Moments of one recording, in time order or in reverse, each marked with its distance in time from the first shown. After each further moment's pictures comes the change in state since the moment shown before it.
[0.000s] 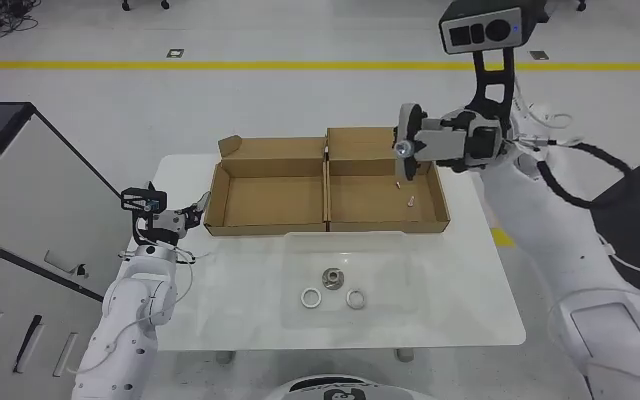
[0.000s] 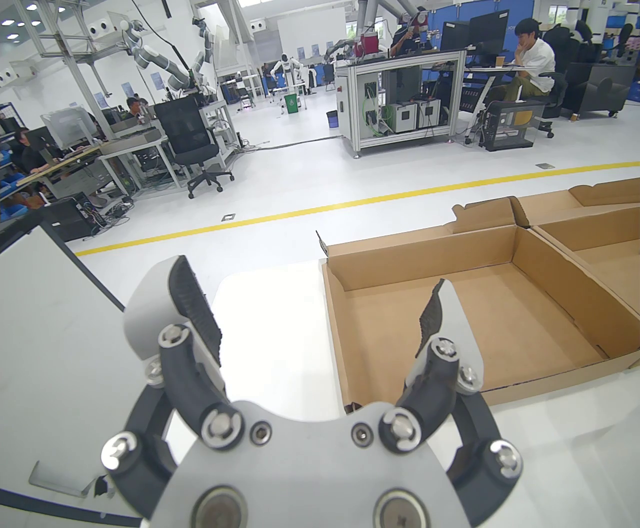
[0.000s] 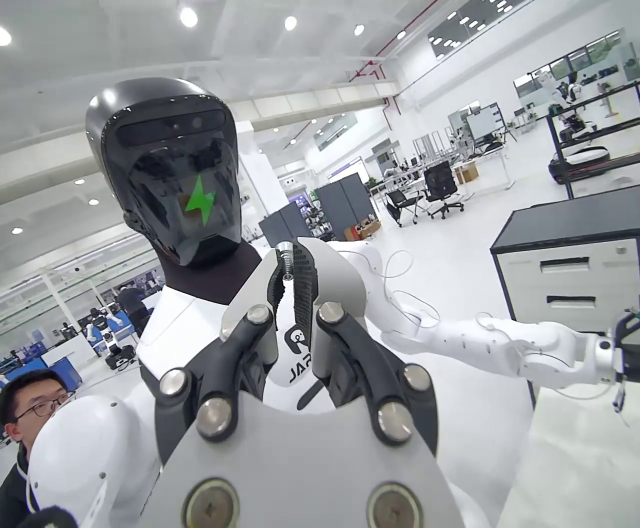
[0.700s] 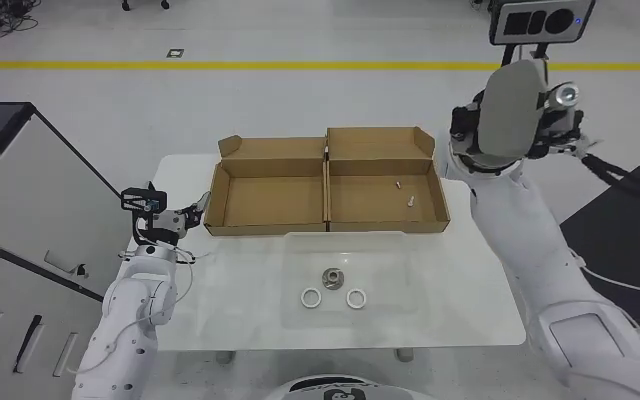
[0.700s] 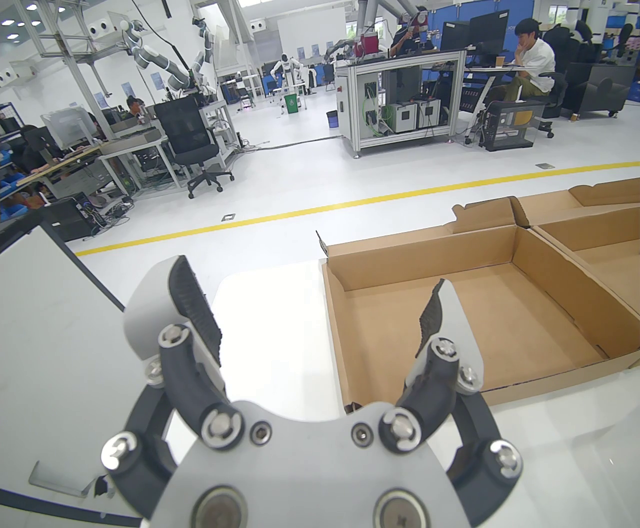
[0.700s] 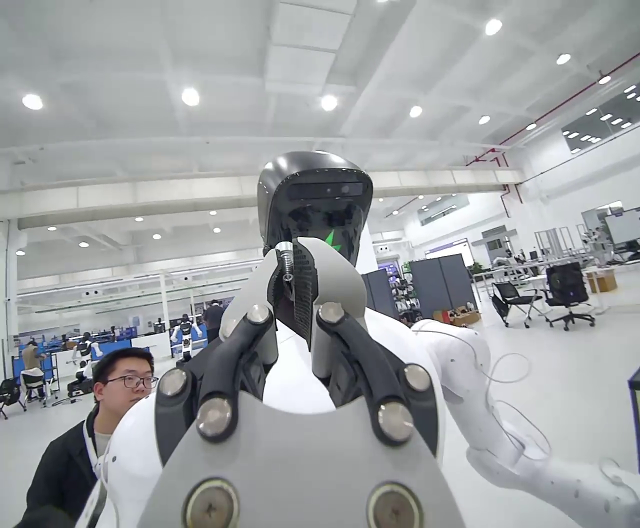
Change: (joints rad) left arm 0.000 0.000 0.000 0.000 0.000 0.000 0.000; right arm -0.082 -0.083 0.020 -0.022 0.309 -0.110 0.014
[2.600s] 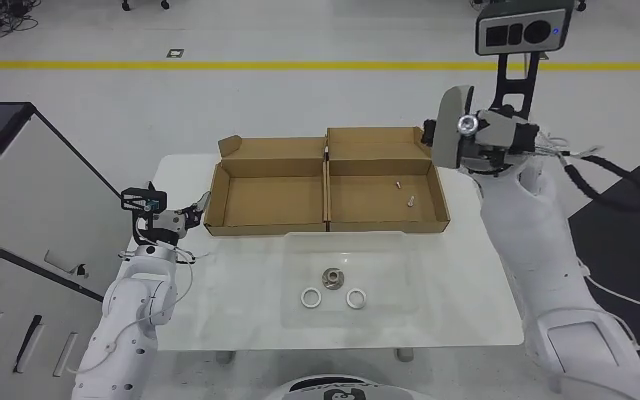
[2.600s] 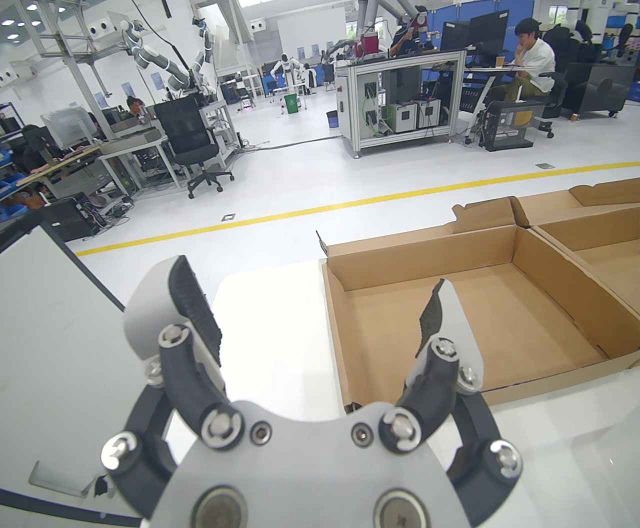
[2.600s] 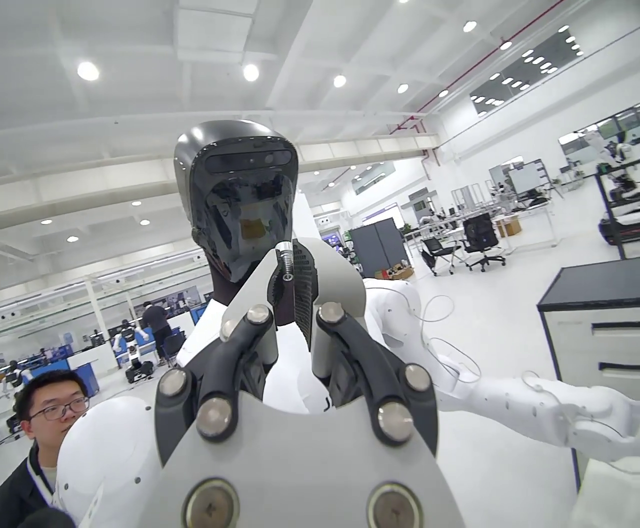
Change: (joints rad) left arm 0.000 0.000 0.000 0.000 0.000 0.000 0.000; right arm -0.067 -0.021 0.161 -0.008 -0.328 0.177 -0.007
